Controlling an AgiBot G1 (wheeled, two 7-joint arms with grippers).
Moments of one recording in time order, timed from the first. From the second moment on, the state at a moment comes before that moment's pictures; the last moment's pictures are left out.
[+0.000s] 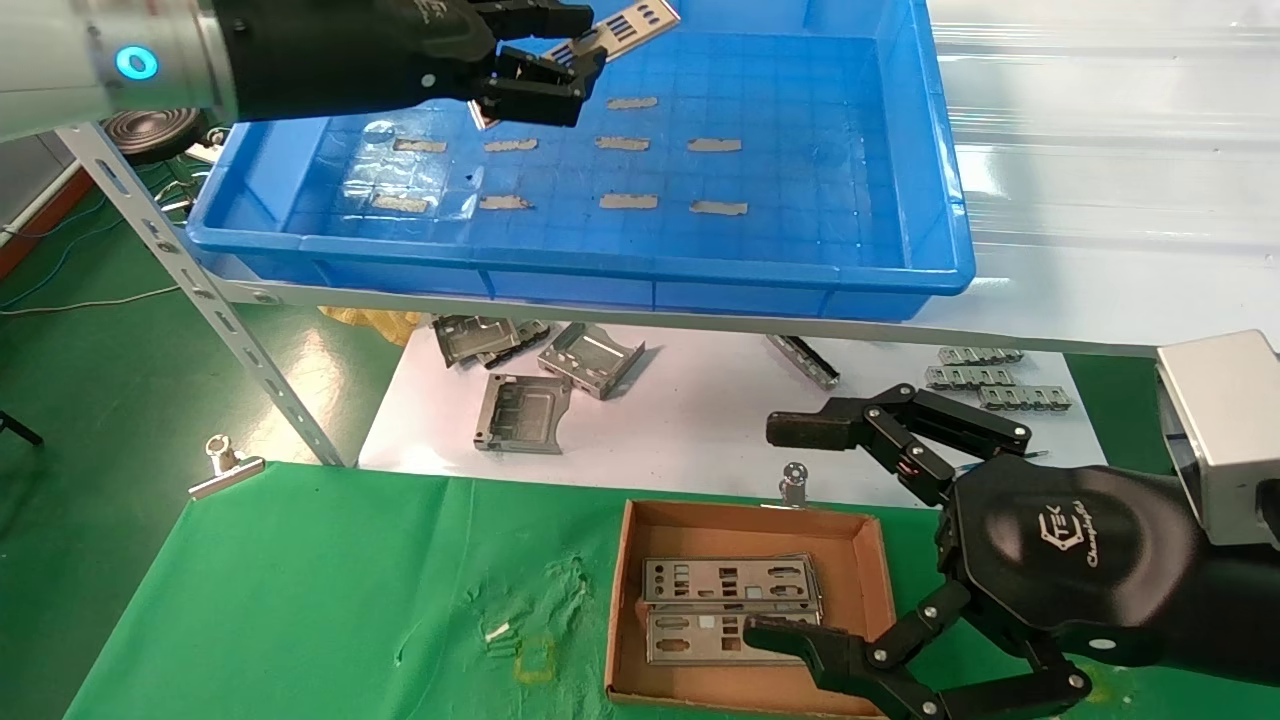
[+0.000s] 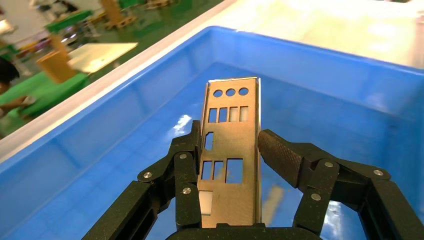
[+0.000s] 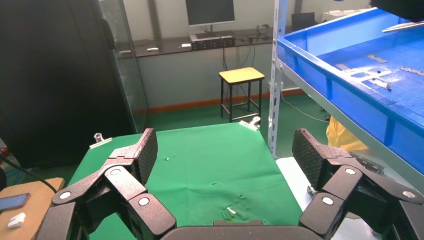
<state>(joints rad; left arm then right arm) -2.03 1.22 0.63 -0.15 1.17 1.26 0.11 1.10 -0.56 -0.40 1.25 -0.64 -1.44 0.12</state>
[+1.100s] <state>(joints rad) -1.67 0.87 0.61 -0.96 1.06 1.47 -0.10 1.10 -0.56 -0.40 1.25 -0.64 -1.44 0.12</state>
